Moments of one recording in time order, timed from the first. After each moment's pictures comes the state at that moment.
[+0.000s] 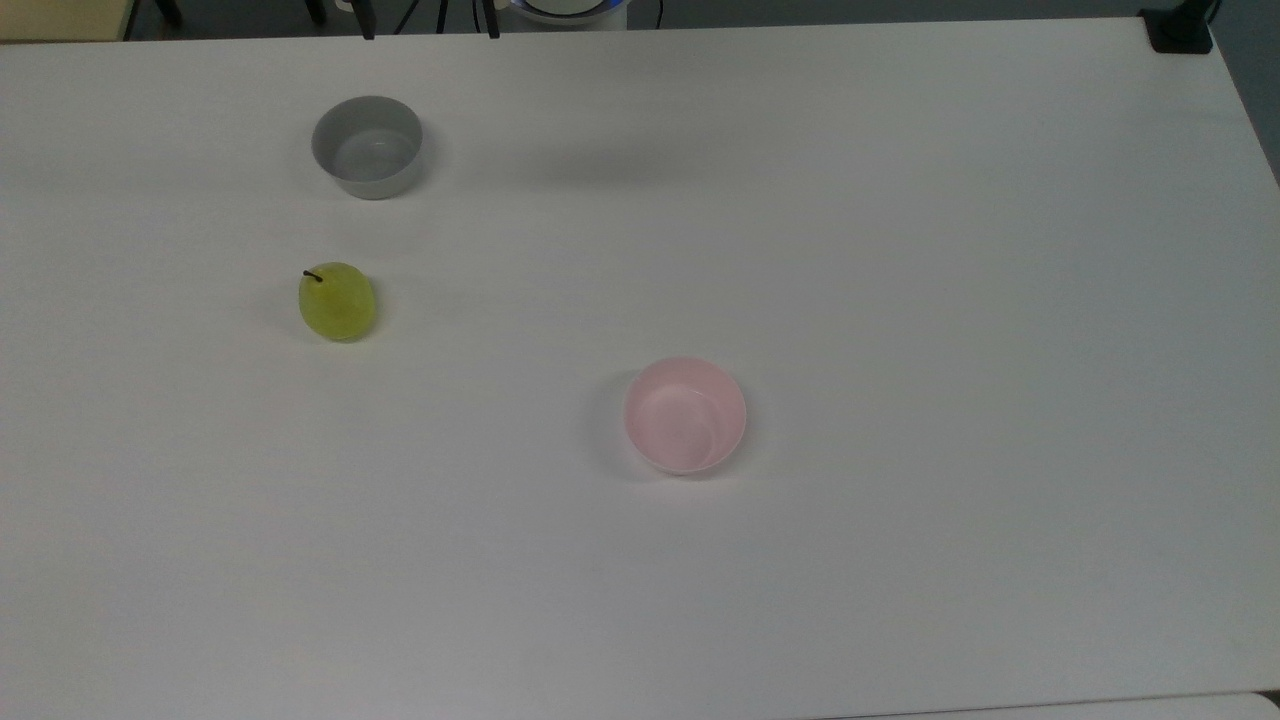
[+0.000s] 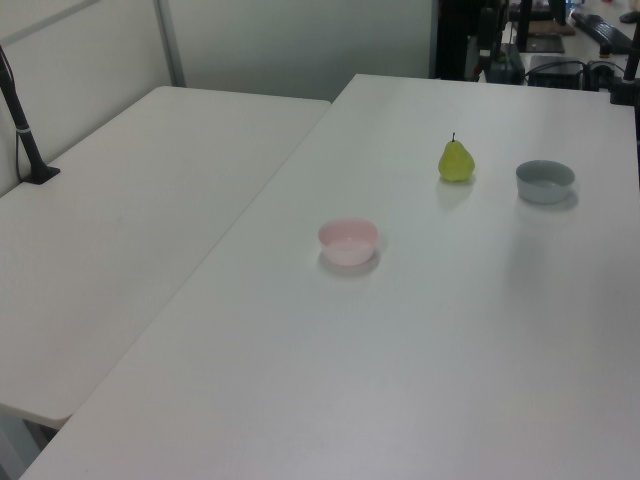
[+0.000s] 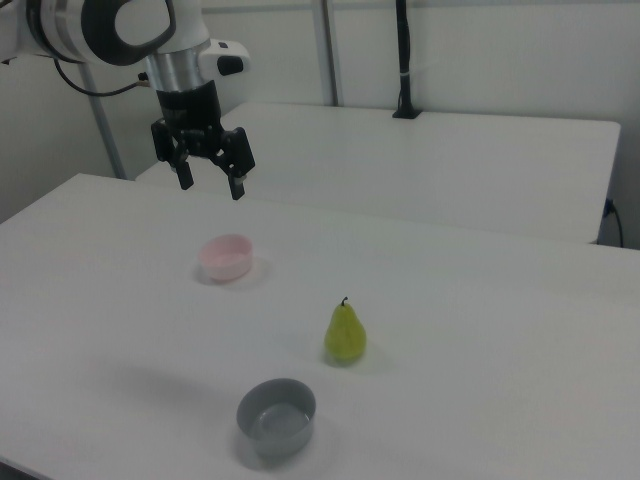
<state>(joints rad) 0.03 -0.03 -0.11 -1.64 0.01 1.63 -0.12</state>
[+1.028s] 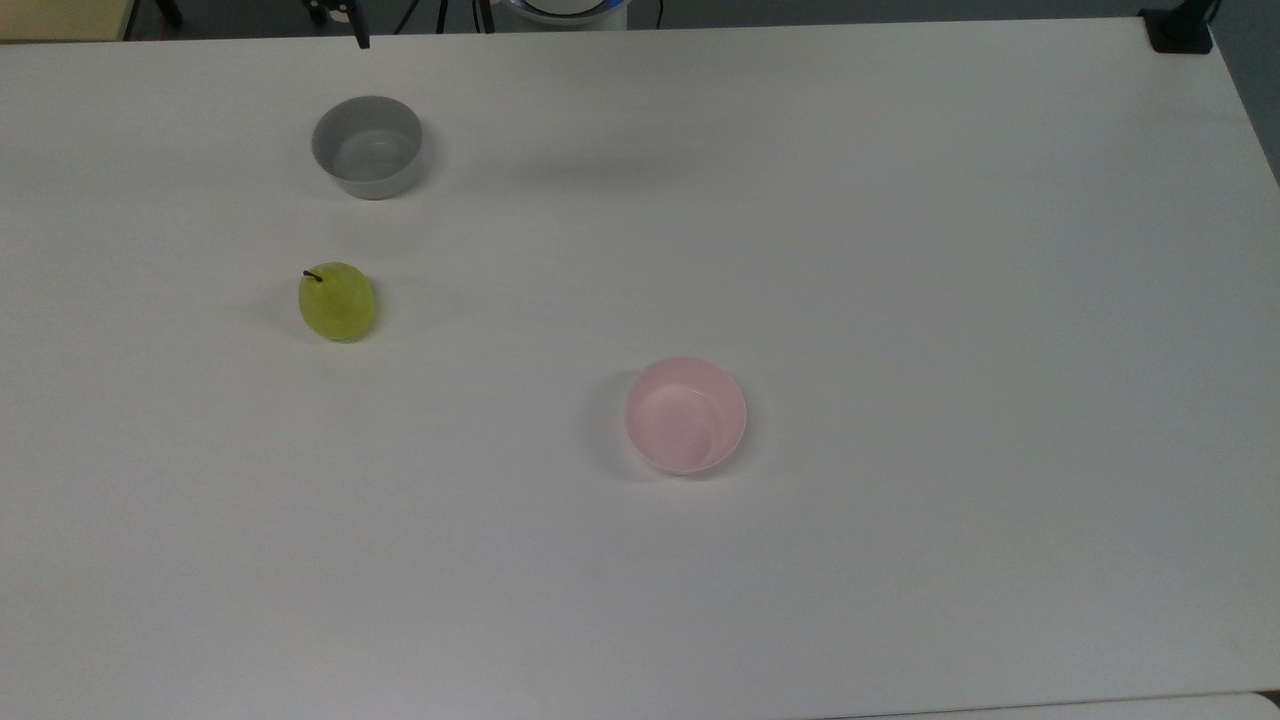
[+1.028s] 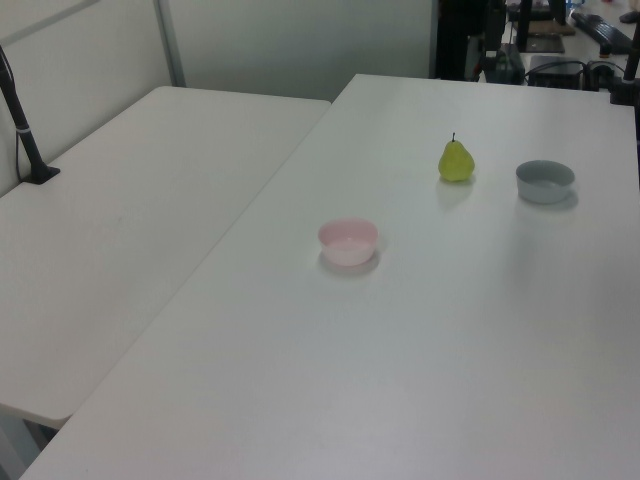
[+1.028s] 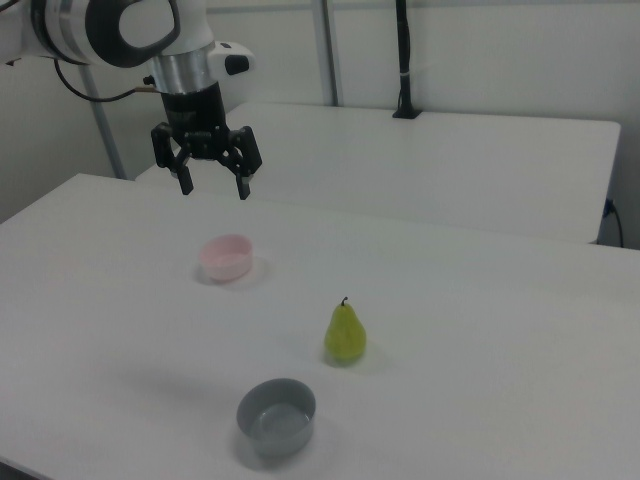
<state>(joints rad) 0.03 -0.03 -0.12 -1.64 0.01 1.63 -0.30</state>
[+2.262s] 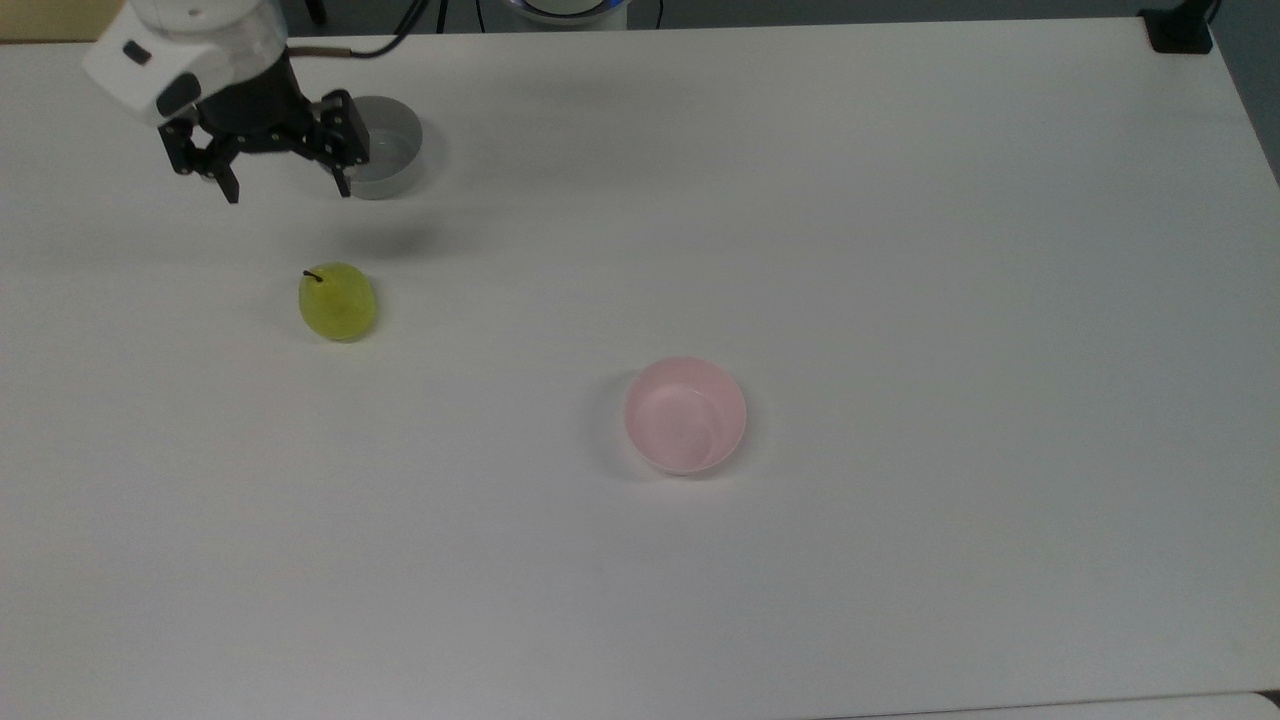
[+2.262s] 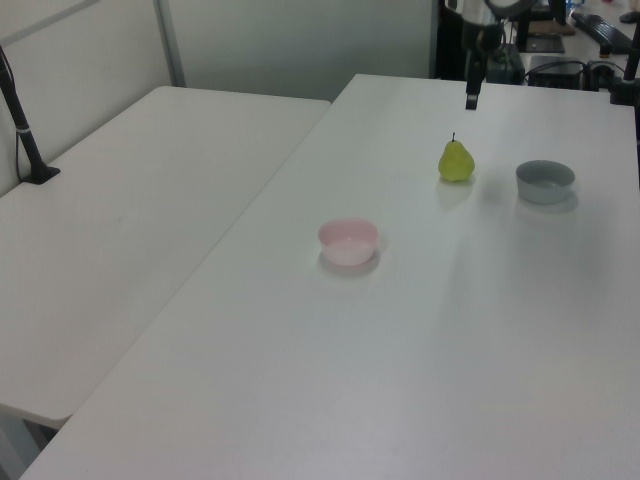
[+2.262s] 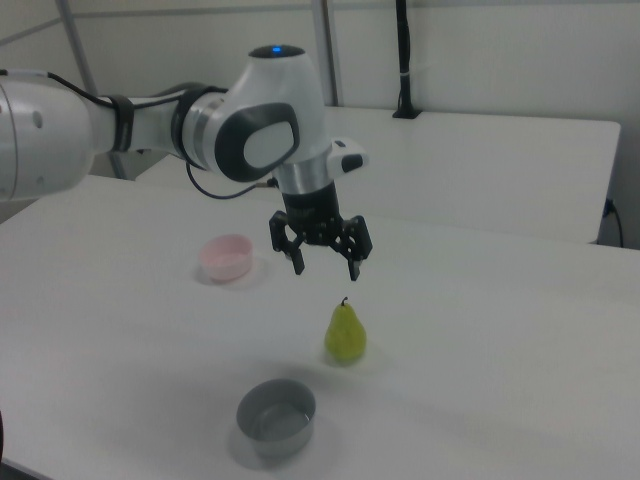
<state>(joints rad) -0.07 0.19 -0.24 -1.74 0.00 1.99 -0.45</state>
